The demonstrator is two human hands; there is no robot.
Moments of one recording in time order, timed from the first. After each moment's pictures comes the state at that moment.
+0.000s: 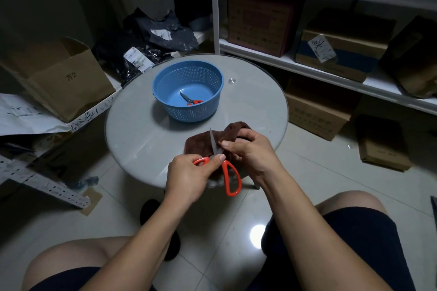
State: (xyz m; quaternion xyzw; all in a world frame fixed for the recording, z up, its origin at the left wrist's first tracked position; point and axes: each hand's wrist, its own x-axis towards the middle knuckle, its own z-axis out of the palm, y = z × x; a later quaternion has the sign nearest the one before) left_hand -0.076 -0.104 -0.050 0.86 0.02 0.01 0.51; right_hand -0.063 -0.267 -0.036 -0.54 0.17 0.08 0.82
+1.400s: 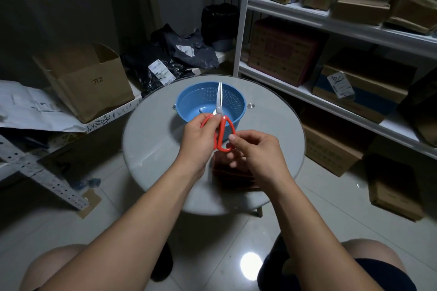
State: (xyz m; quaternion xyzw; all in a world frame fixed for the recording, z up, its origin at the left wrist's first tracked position) left_hand 0.011 -0.106 0.013 0.65 0.06 0.03 0.76; right_hand -0.024 -0.236 0.014 -0.66 0.11 0.03 0.74
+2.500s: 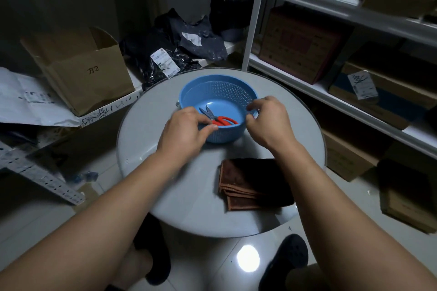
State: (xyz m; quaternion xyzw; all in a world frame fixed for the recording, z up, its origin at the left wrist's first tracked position) left_hand 0.091 -0.043 -0.027 0.94 -0.11 0.15 0.30; right_hand 0.104 -0.249 -0.002 -0.96 0.02 -0.10 0.27
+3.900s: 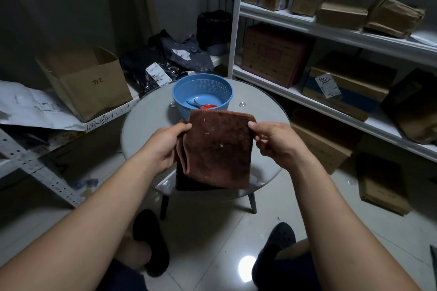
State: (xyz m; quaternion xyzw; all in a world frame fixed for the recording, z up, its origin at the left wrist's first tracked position) left_hand 0.004 -0.046 -0.001 0.54 0.14 -0.16 0.82; right_hand -0.015 -0.314 0.019 -0.71 0.13 0.11 0.69
